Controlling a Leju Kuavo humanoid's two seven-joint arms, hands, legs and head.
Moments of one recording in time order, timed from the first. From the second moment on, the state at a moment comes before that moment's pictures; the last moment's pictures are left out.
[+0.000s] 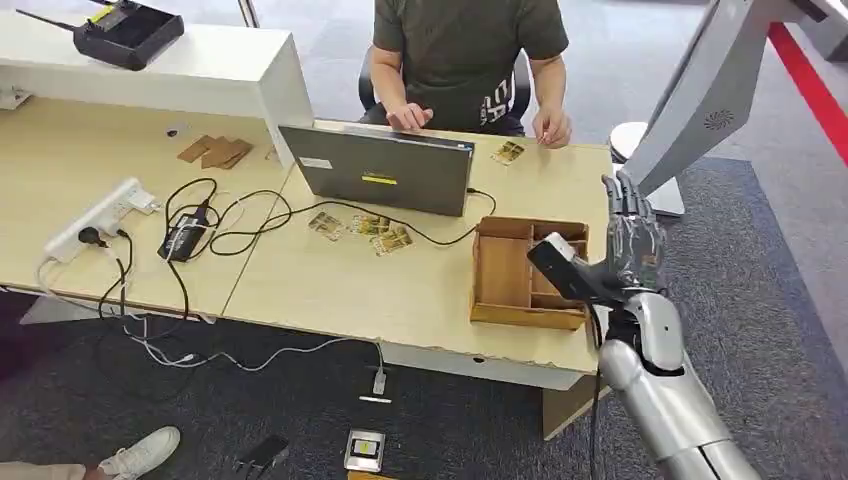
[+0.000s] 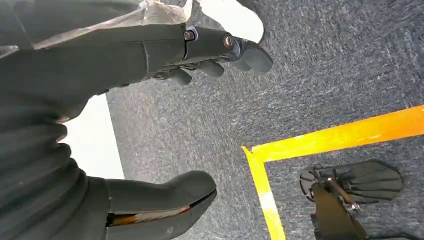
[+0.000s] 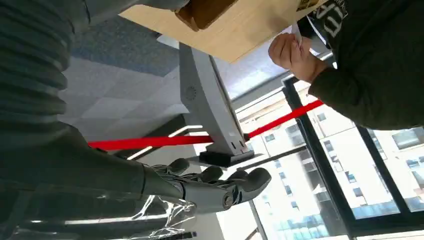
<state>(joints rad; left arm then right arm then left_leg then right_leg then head) -0.30 0.13 -0.91 -0.24 0.64 0.06 0.25 -0.55 -0.21 0.60 -1.16 0.98 -0.40 0.21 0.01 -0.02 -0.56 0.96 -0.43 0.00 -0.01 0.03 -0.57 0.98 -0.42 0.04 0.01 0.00</state>
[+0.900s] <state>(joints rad) -0.24 0.16 -0.87 -0.24 0.69 0.07 0.20 -0.33 -0.27 0.66 -1.39 1.00 -0.29 0.16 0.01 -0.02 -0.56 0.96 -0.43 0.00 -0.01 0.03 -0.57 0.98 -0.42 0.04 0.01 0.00</state>
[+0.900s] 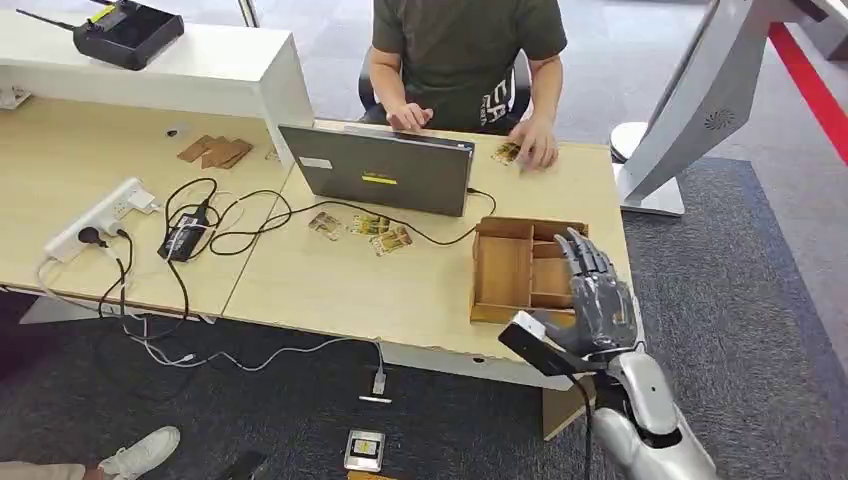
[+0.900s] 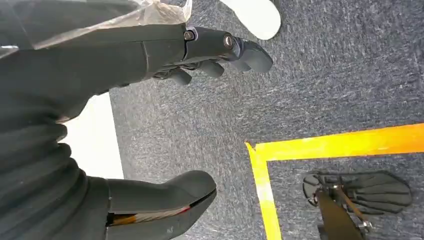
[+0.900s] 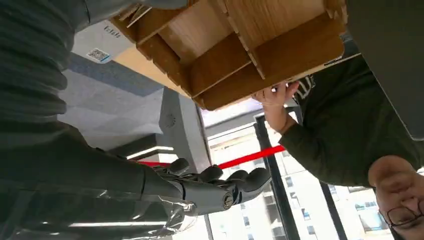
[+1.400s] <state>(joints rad) -0.24 0.16 -0.86 -0.24 0.68 0.08 0.19 -0.33 -0.24 0.68 -1.27 1.06 -0.35 0.12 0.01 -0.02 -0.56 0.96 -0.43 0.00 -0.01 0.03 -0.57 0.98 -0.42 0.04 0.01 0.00</state>
